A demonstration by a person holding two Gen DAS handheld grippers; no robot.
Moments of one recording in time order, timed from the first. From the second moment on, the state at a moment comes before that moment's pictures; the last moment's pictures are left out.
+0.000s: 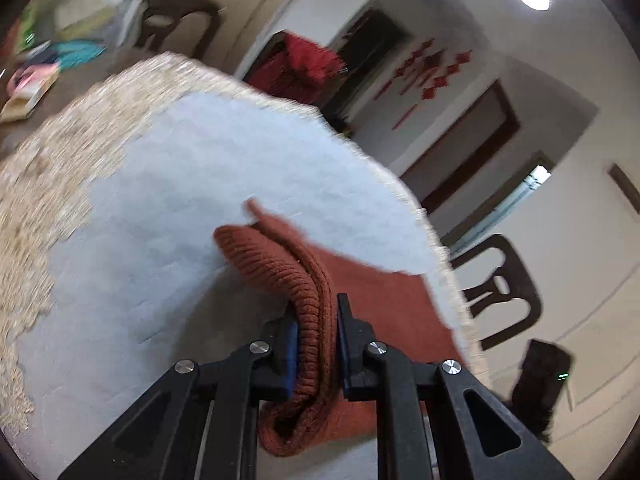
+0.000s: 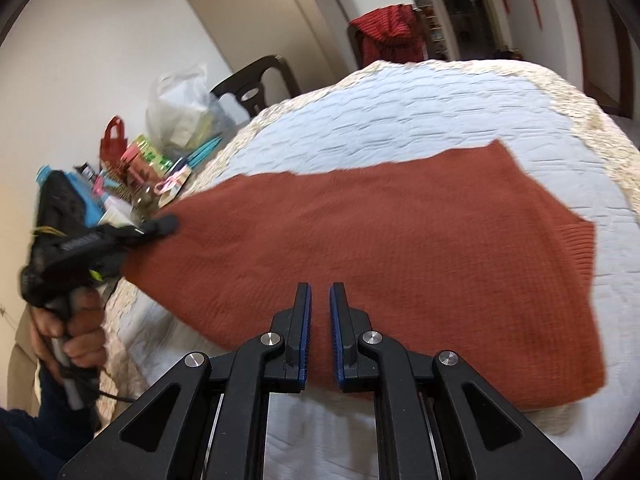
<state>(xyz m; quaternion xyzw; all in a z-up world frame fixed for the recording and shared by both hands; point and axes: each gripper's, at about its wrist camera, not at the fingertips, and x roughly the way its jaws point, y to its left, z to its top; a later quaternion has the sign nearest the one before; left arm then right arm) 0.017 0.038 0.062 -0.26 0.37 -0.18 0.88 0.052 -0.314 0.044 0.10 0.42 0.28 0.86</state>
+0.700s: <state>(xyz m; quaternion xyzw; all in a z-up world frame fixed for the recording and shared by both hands) 0.065 -0.133 0.050 -0.20 0.43 -0.36 0.80 0.042 -0.417 0.048 0.19 0.40 0.21 0.87</state>
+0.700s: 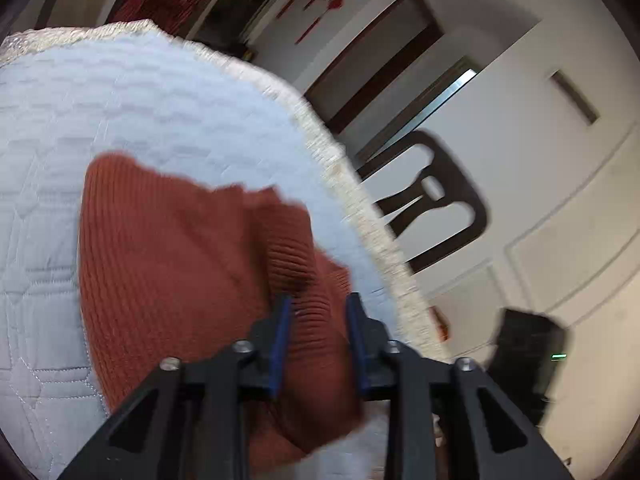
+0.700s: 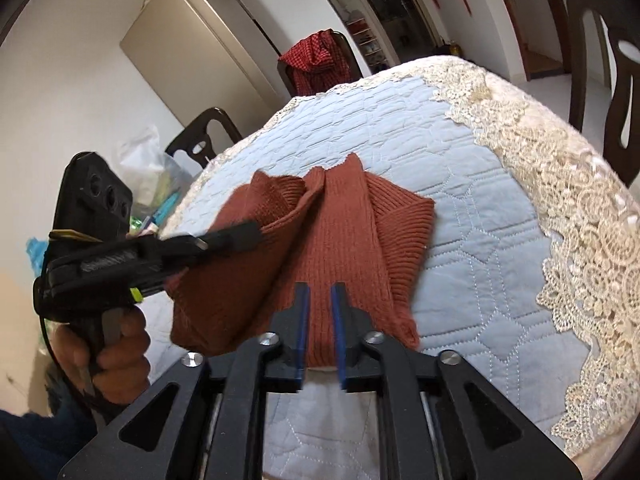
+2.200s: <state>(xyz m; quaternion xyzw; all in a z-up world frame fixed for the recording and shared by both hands) 0.043 -0.120 0.028 -0.07 0.39 -0.31 0.87 0.080 -0.445 0.019 0.29 0.42 0.22 0.83</state>
